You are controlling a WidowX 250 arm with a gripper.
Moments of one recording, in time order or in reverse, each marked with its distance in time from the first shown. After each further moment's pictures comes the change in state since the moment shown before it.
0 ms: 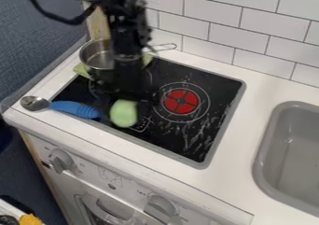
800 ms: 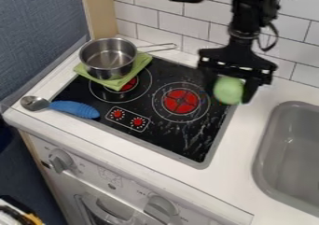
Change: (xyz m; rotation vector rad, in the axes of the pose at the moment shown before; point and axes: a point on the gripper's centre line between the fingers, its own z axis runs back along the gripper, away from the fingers) arm 0.055 -0.139 0.031 -0.018 -0.162 -0.036
